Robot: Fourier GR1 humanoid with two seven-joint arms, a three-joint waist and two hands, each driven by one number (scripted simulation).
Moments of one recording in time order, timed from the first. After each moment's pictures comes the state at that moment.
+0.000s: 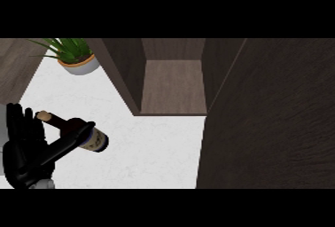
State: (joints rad) left arm 0.07 0.01 0.04 -1.86 0.01 0.63 0.17; right arm -0.09 -0.10 0.09 -2.49 -0.08 0.05 0.66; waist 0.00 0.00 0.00
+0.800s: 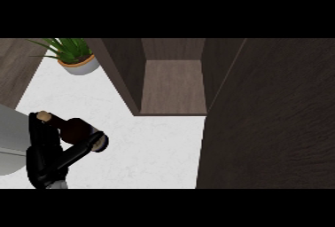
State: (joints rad) left arm 0.11 0.00 0.05 -1.65 0.19 0.54 -0.10; right arm -0.07 -0.09 0.10 -2.50 -0.08 0.07 0.65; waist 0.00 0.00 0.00
